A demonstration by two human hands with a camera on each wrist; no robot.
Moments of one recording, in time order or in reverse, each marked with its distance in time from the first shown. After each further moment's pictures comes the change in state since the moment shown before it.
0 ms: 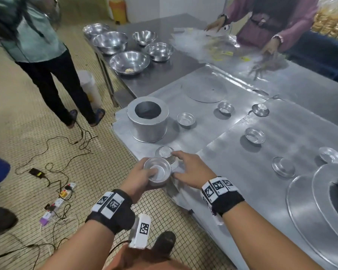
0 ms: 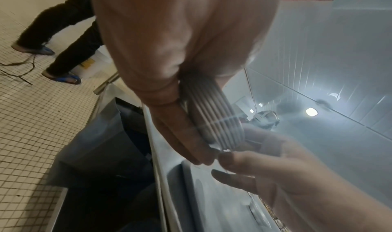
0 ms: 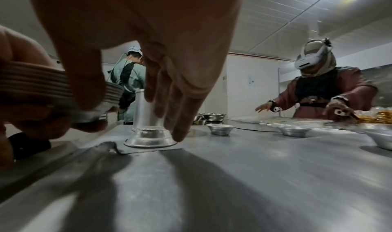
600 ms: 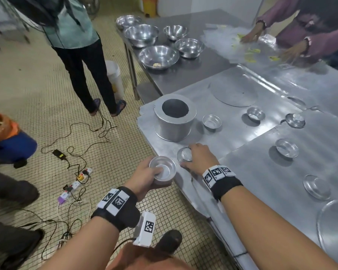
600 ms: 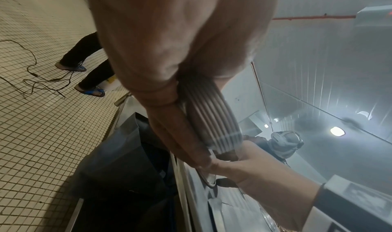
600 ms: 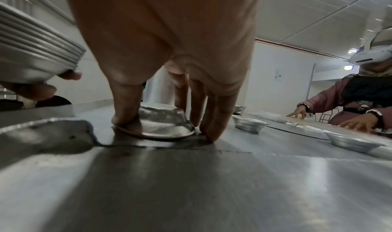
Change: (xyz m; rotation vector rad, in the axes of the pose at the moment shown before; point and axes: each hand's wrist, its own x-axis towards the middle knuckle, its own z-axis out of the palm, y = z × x) left_hand -0.005 0.001 -0.043 -0.112 0.095 -0.015; right_hand 0.073 -0.020 0.021 -0.330 -0.016 0.113
